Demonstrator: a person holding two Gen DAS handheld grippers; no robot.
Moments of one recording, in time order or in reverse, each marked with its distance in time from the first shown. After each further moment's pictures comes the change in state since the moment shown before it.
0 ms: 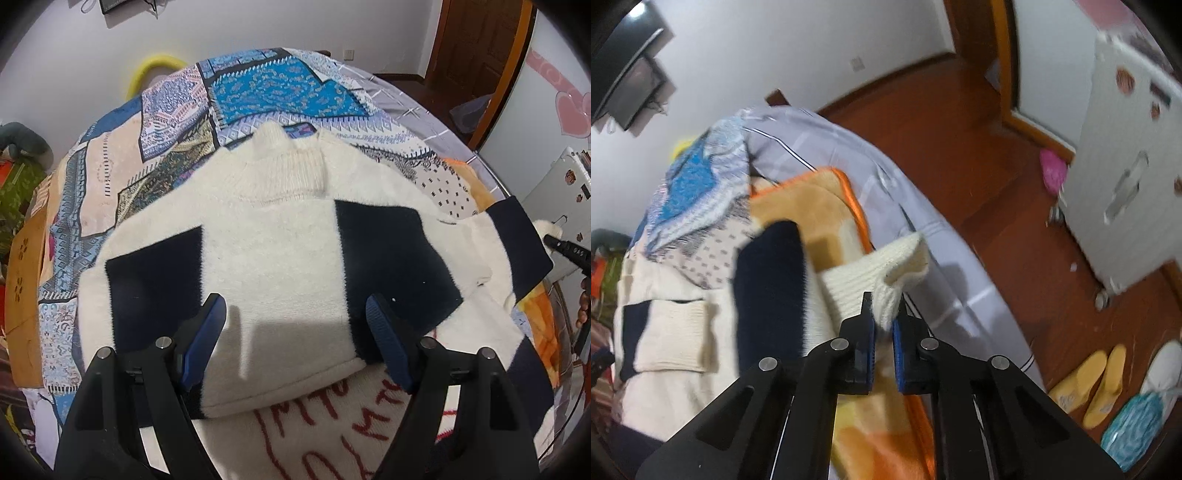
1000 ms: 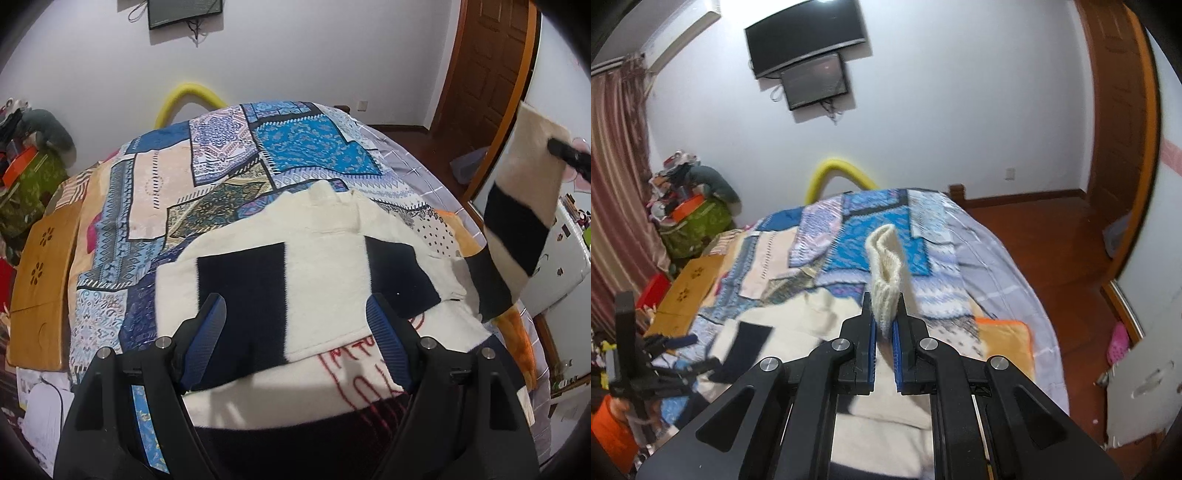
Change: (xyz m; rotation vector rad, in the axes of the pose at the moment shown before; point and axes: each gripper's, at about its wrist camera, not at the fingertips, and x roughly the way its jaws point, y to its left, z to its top) left arm -0.101 0.061 -0.031 -0.096 -0.169 -0.018; right arm -0.147 0.243 0.023 -0.485 -0.267 0.297
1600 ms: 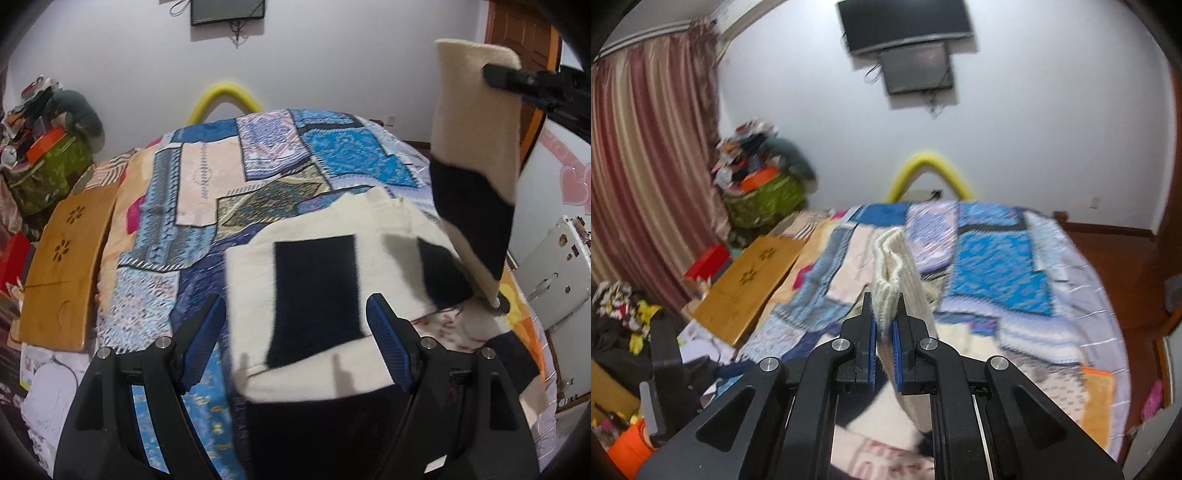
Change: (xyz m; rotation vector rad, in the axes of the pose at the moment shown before) left arm -0.030 0.075 -0.029 -0.082 -0.032 0.062; right arm 0.072 0.169 0.016 -0.183 0.065 0.249
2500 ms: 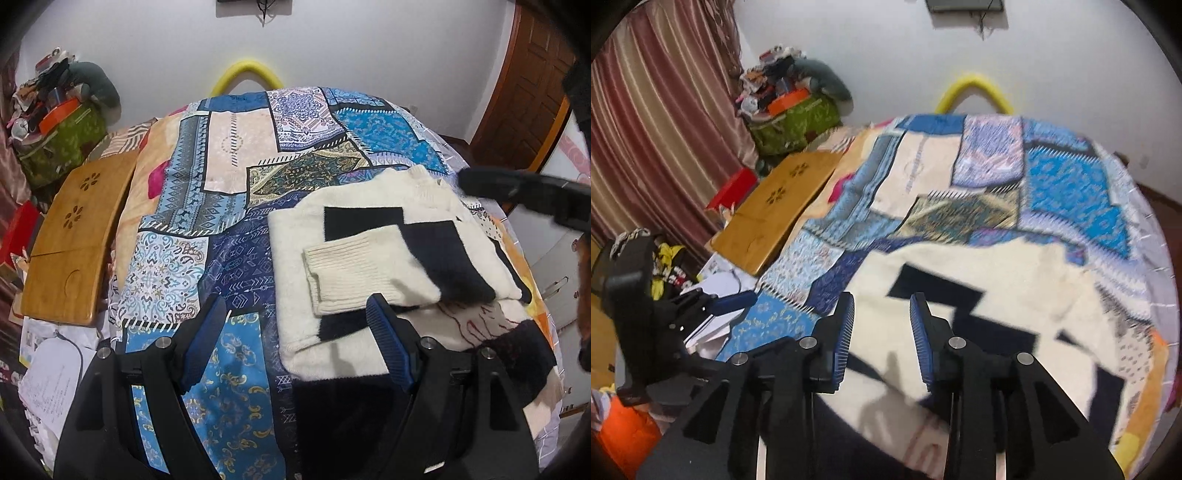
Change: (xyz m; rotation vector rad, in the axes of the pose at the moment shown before) left arm 0.014 0.043 -0.024 -0.059 0.060 0.029; right arm 0.070 0.034 -0.048 -0.032 0.243 0.110
